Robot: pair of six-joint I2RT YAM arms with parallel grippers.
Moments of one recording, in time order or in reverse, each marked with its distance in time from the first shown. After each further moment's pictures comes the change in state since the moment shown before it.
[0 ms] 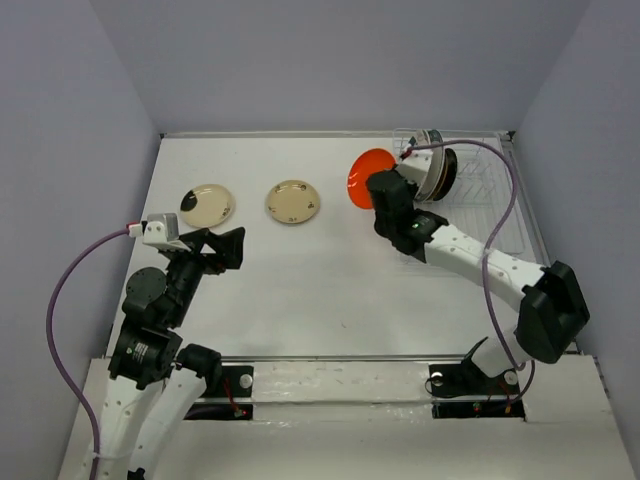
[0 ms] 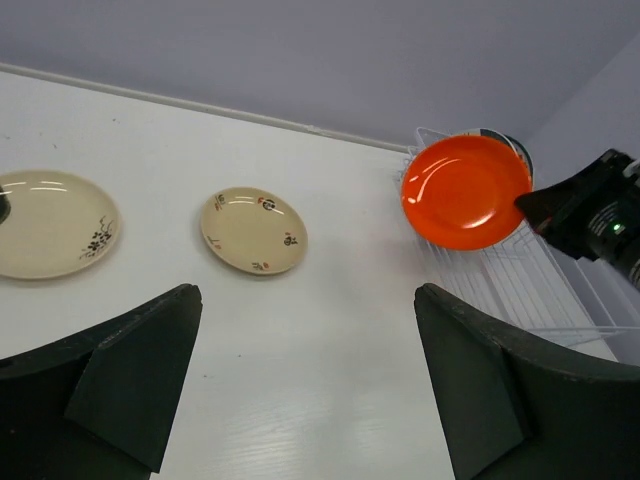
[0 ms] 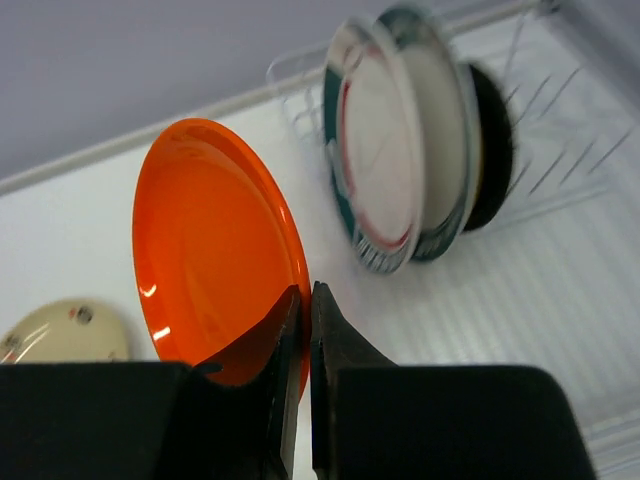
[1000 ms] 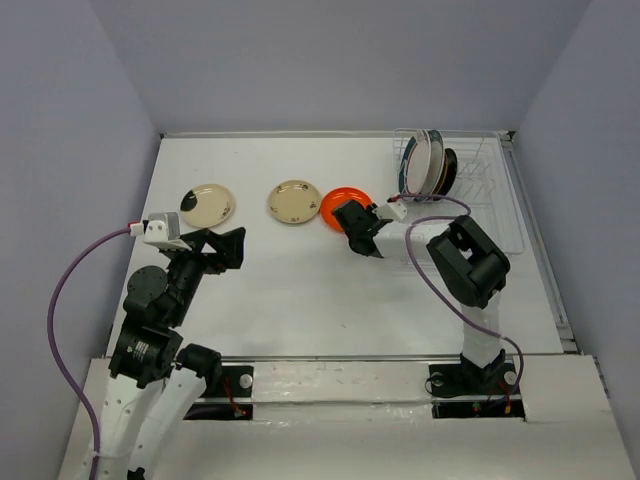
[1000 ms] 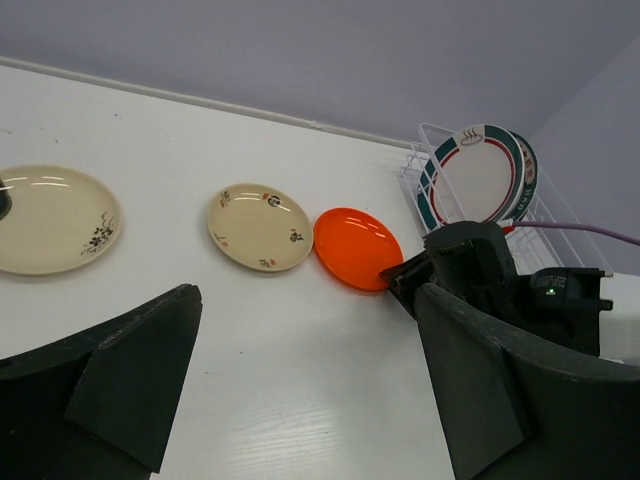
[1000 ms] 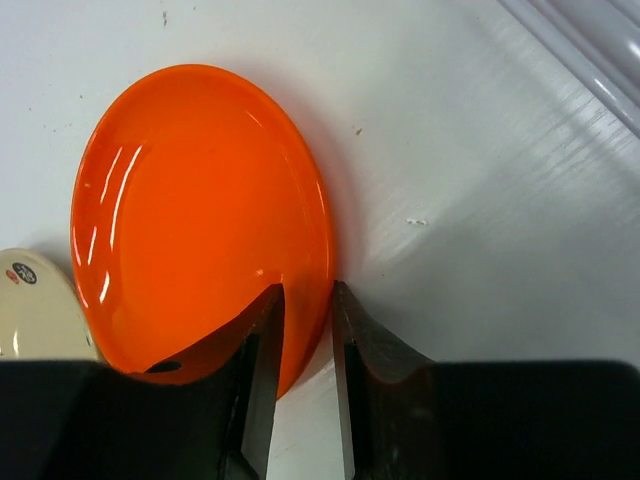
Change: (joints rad) left arm 0.000 0.006 0.000 -0.005 -0.002 0.000; right arm -0.031 0.484 0.052 -0.066 -0.216 0.857
